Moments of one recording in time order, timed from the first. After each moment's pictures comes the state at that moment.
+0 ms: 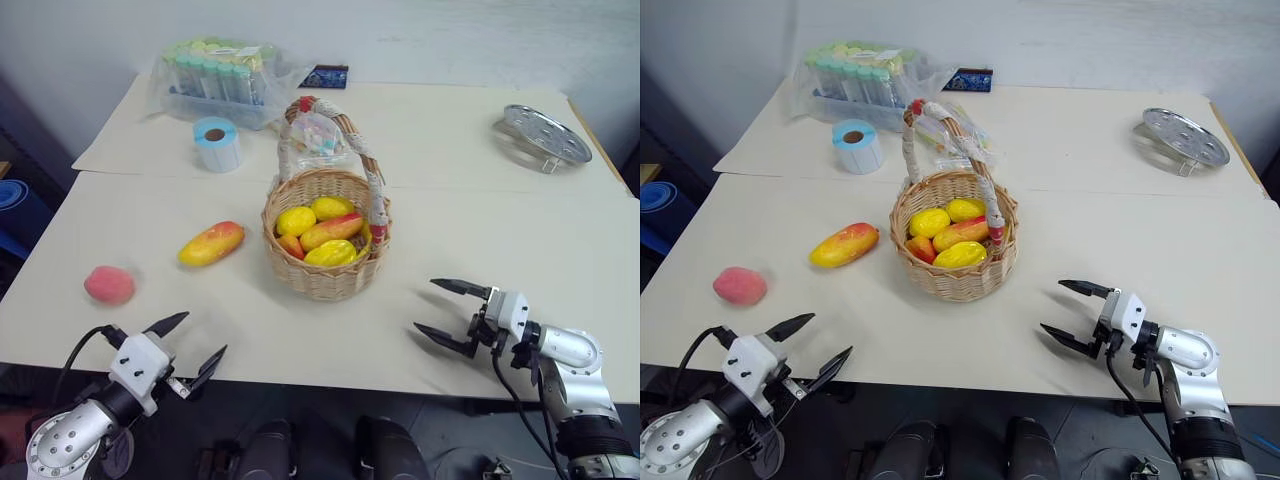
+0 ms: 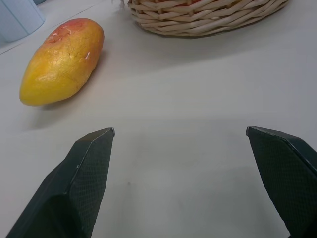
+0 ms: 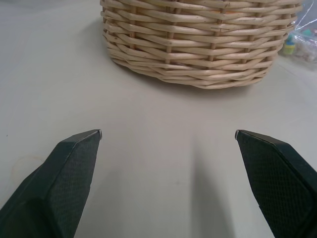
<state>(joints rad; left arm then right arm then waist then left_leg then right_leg) 0.48 0.49 0.32 -0.47 -0.22 0.02 -0.59 -0.15 -0.58 -0.11 0.33 0.36 -0.44 1.22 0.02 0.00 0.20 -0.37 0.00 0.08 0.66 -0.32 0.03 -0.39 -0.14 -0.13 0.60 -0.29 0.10</state>
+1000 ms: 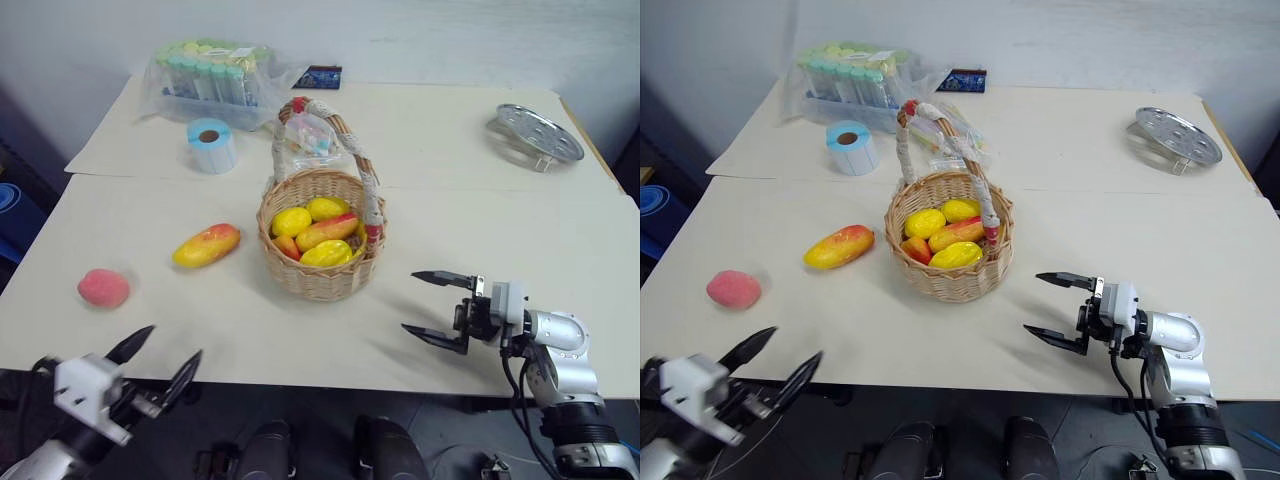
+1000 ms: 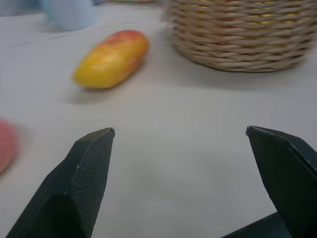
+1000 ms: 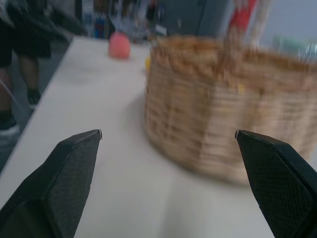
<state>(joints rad) 0.72 0.27 0.58 -0.53 -0.52 0.01 -0.58 -0.19 -0.52 -0.09 0.10 0.60 -0.31 1.40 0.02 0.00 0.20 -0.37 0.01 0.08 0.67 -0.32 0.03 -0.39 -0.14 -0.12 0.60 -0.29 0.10</state>
